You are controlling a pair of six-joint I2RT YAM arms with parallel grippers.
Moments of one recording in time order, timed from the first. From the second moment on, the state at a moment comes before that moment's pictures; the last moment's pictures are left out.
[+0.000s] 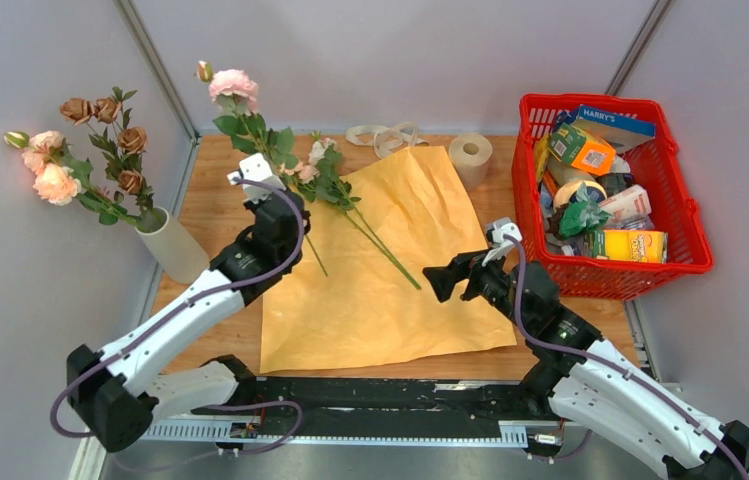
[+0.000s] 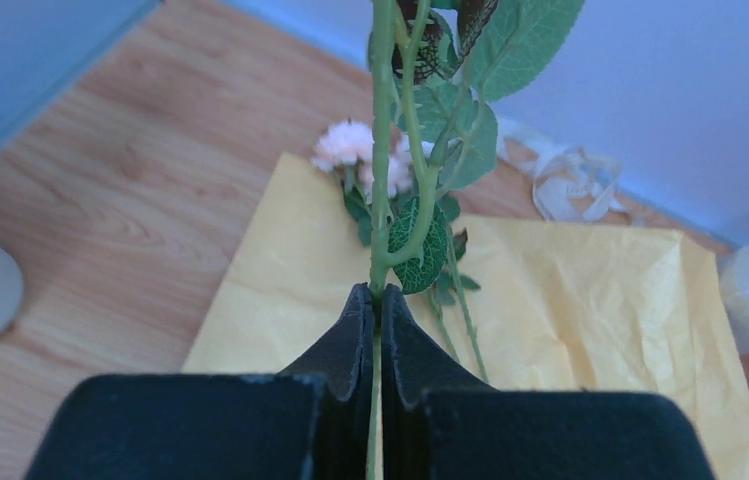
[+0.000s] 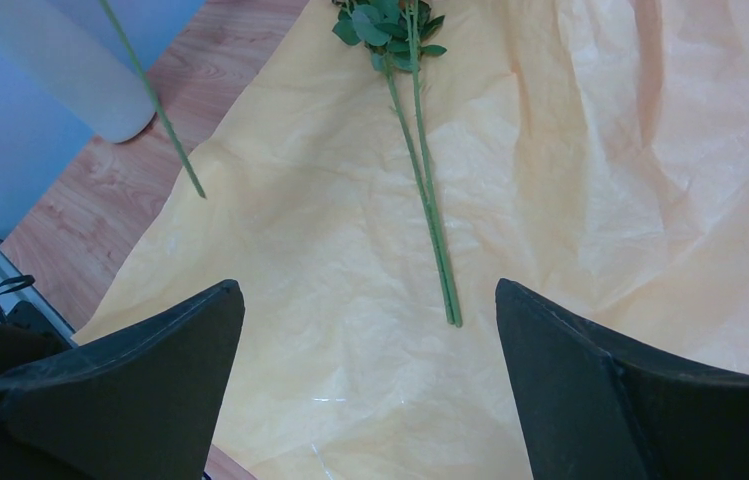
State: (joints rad) left arm -0.68 1.13 0.97 -0.24 -0.89 -0.65; right arm 0.76 0.61 0.51 -0.08 0.10 0.37
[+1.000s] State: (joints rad) left arm 0.02 0.82 0.95 0.36 -0.69 0.27; right arm 0.76 0.66 0.49 -0.05 0.09 0.40
